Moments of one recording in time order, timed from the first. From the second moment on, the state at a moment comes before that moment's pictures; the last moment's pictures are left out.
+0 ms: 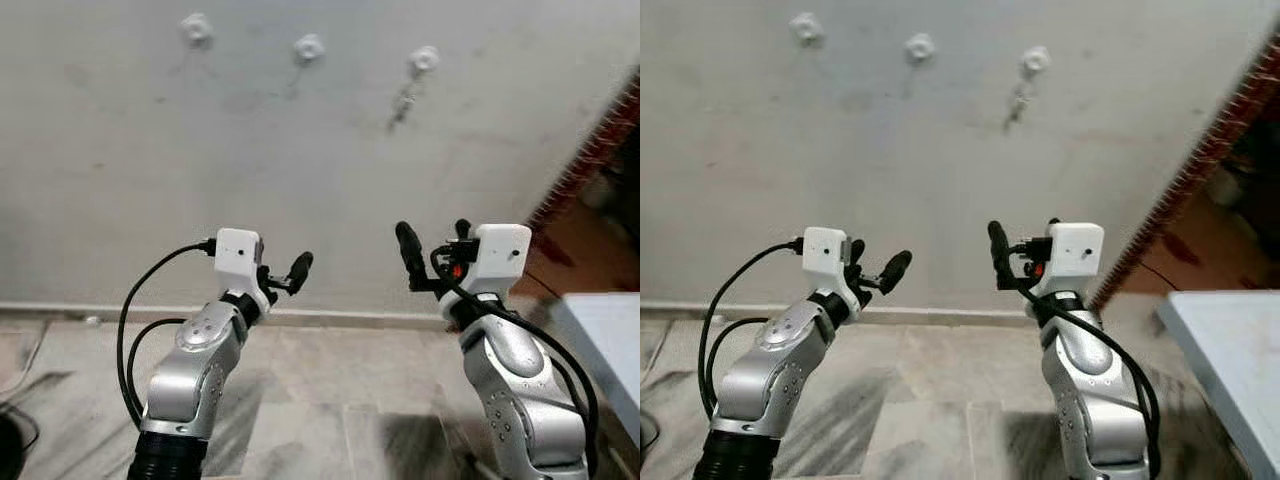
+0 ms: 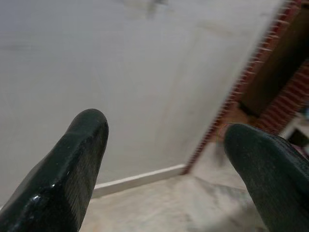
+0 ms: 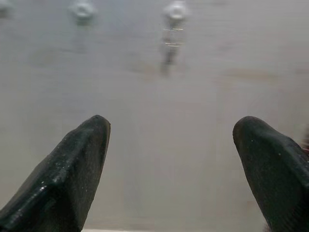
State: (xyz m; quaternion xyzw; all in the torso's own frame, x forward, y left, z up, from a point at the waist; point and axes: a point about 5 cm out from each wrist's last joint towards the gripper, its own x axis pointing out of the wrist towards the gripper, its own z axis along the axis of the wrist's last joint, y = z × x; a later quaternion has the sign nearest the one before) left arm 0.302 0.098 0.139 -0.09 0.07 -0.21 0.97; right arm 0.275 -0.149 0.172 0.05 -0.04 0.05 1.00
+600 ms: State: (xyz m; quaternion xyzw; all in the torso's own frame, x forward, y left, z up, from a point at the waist) left arm 0.309 0.100 0.140 -0.09 0.07 -0.20 0.97; right arm 0.277 -0.150 0.174 0.04 -0.04 0.04 1.00
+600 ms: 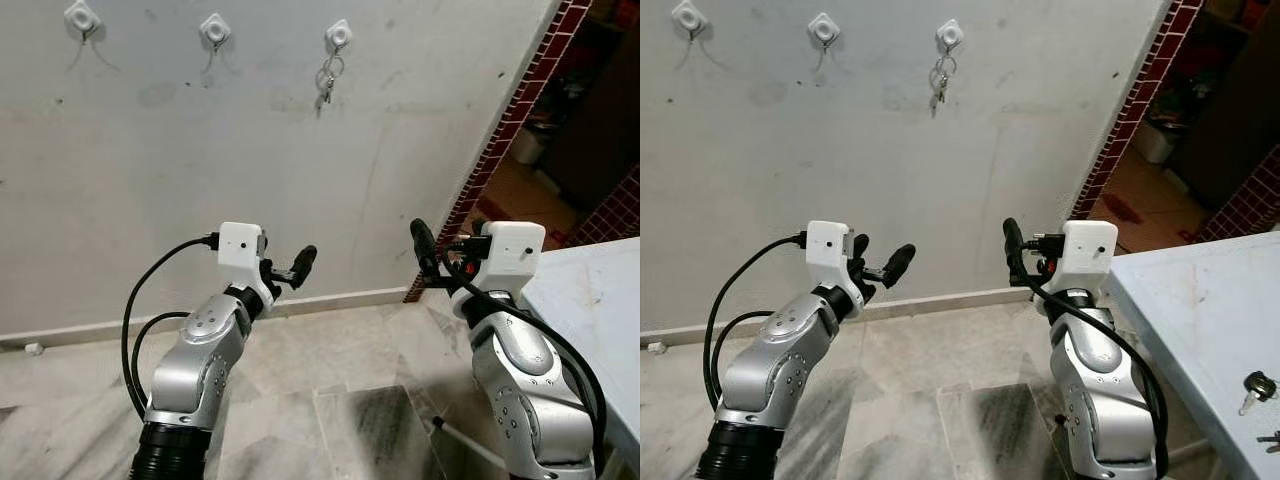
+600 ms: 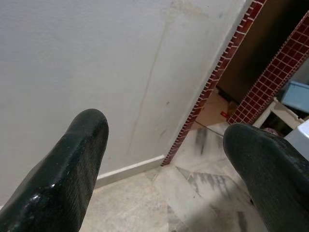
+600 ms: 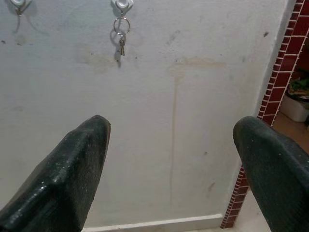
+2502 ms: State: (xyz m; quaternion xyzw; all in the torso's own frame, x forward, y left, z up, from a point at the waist) left arm 0.305 0.082 0.114 -0.07 0.13 -0.25 0.96; right arm 0.273 -0.165 0.140 0.04 -0.01 -0.04 1.00
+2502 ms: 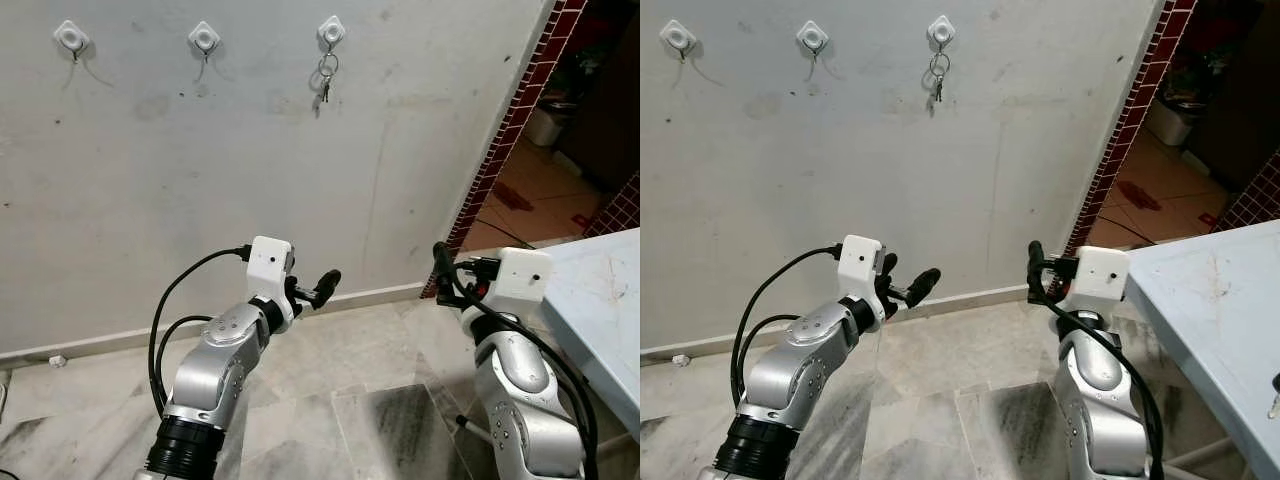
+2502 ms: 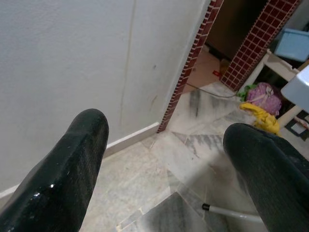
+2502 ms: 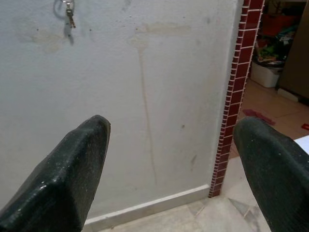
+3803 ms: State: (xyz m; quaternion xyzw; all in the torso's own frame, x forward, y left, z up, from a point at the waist) left arm 0.306 0.067 0.113 -0.07 0.14 -0.28 0.95; right arm 0.276 -0.169 0.140 0.04 0.00 -0.04 1.00
